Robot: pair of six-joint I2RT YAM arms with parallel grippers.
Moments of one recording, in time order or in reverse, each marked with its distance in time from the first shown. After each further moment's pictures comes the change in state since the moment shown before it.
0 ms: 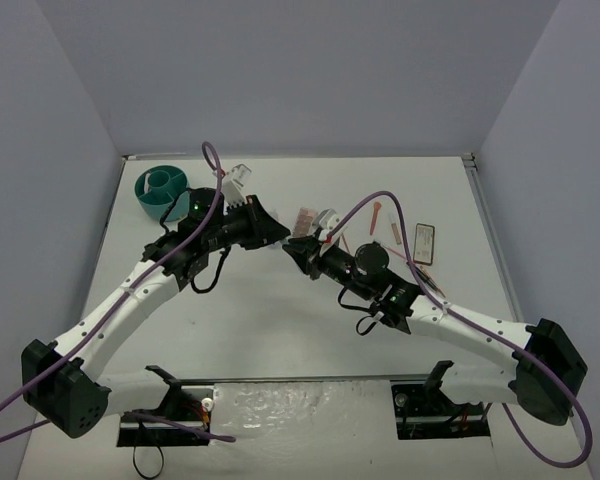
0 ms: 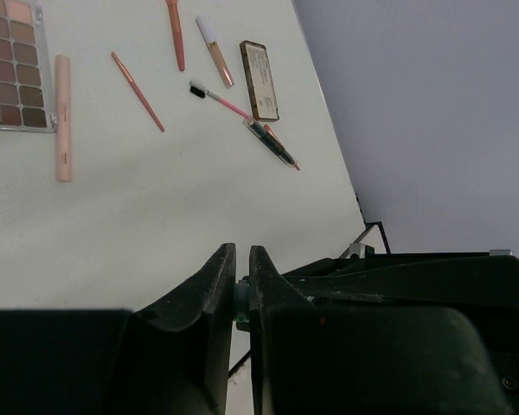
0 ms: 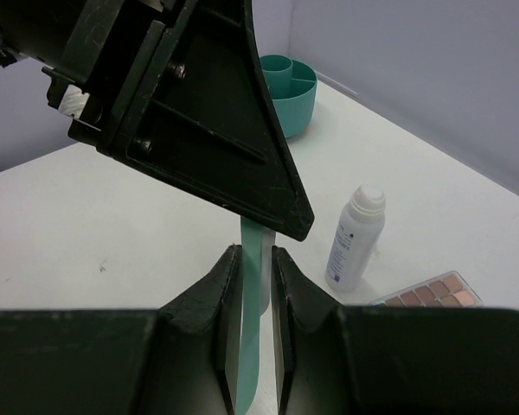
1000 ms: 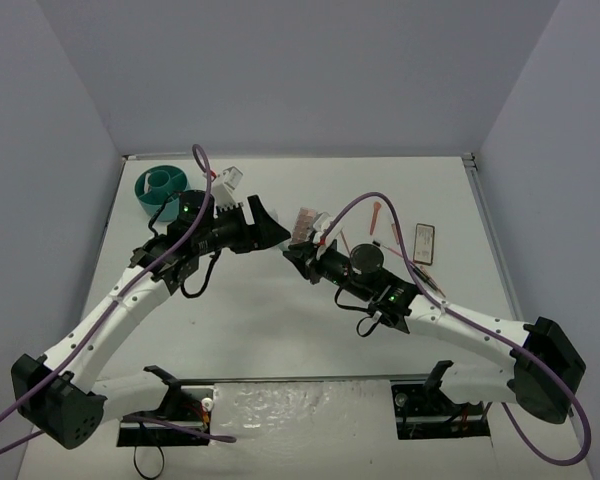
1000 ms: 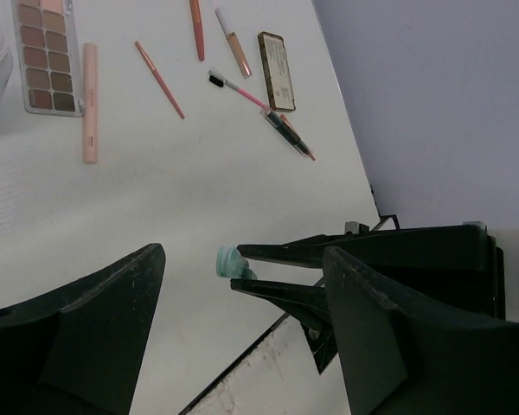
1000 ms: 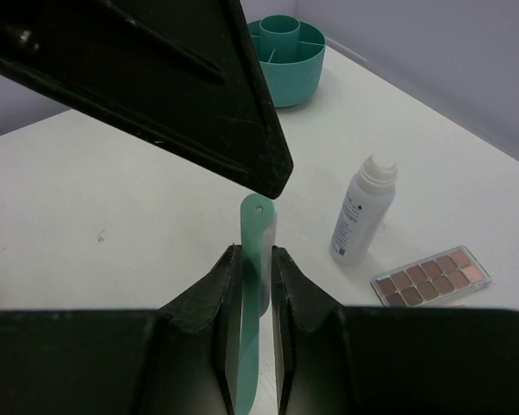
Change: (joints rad) left arm 0.030 -0.059 0.001 -0.099 -0.001 0.046; right arm 0.000 0.010 0.000 -0.067 -0.011 -0.009
